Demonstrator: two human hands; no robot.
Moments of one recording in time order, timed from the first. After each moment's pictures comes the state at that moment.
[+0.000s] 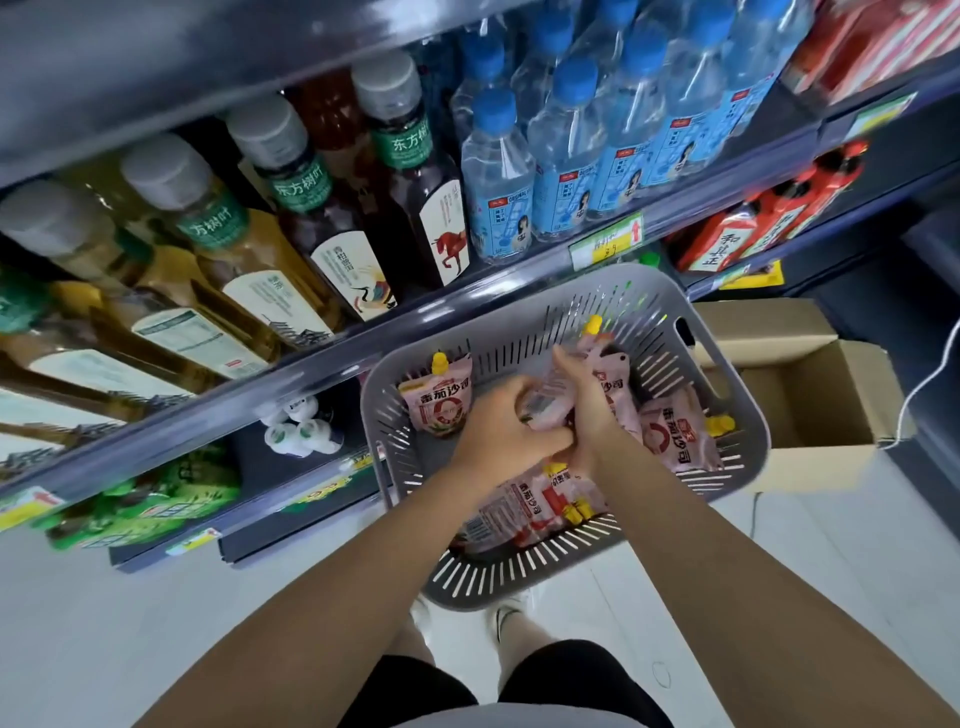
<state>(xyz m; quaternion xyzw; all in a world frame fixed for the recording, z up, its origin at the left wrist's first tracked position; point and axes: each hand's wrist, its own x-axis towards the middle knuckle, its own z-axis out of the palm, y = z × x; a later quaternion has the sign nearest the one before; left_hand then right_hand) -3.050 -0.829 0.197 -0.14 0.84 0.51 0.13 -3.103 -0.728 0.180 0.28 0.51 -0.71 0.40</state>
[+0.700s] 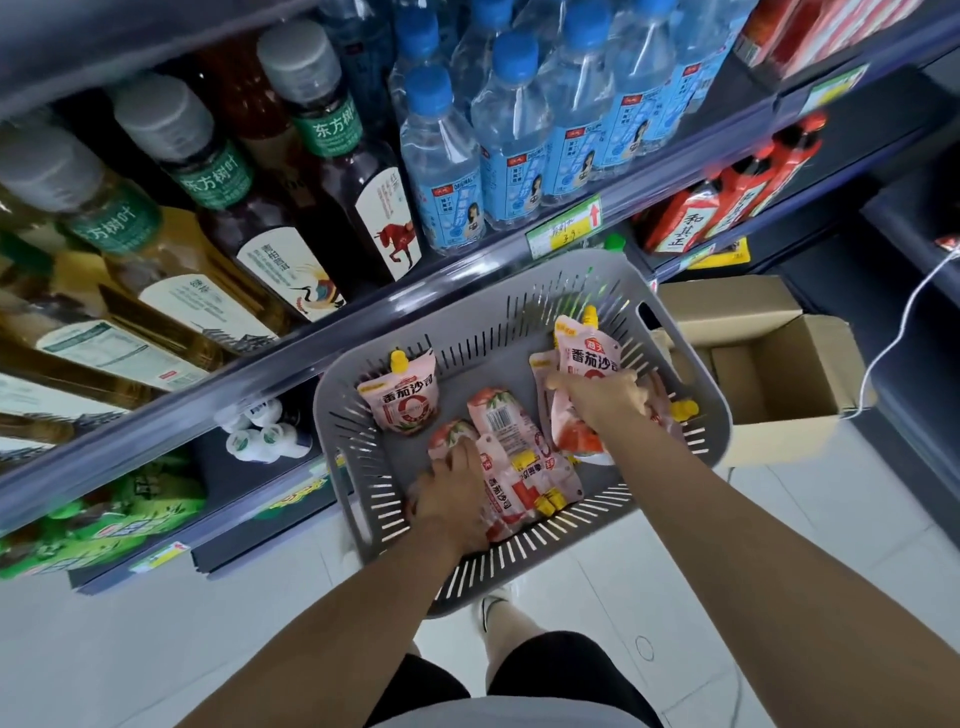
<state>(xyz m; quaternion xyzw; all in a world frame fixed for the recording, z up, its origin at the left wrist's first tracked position) -3.001 -0.824 0.100 -0.07 0.93 0.06 0.35 -3.130 -0.684 0.180 0.30 0.83 -0.34 0.31</state>
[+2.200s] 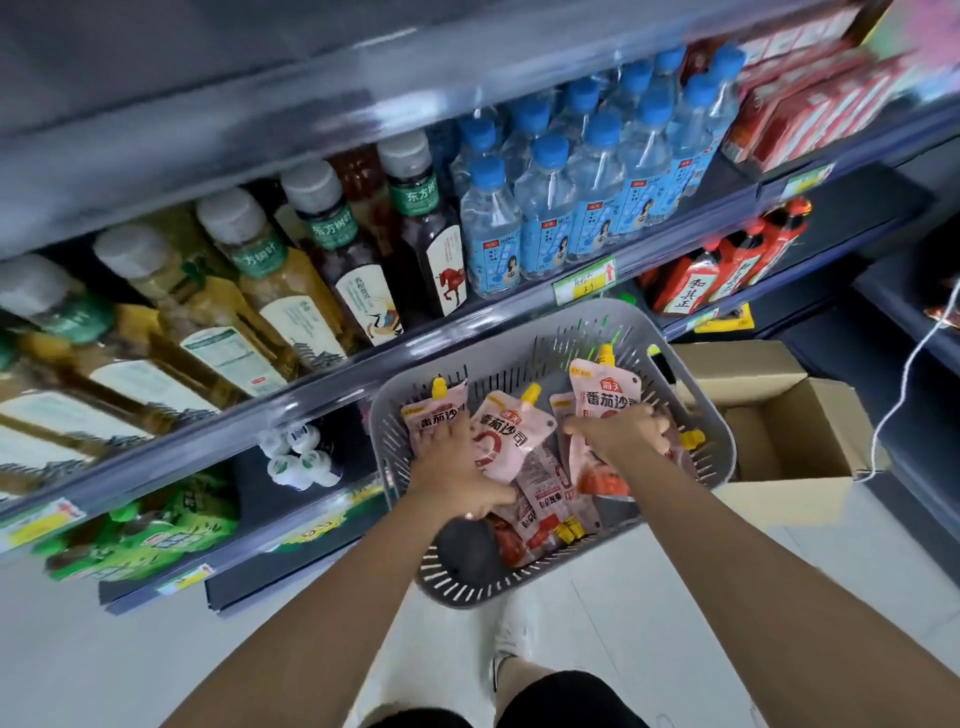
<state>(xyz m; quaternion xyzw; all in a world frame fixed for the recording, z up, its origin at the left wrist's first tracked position) -3.019 -0.864 0.176 -0.19 0.92 0.28 0.21 -3.102 -0.691 0.208 0.25 0.89 -0.26 0.28</state>
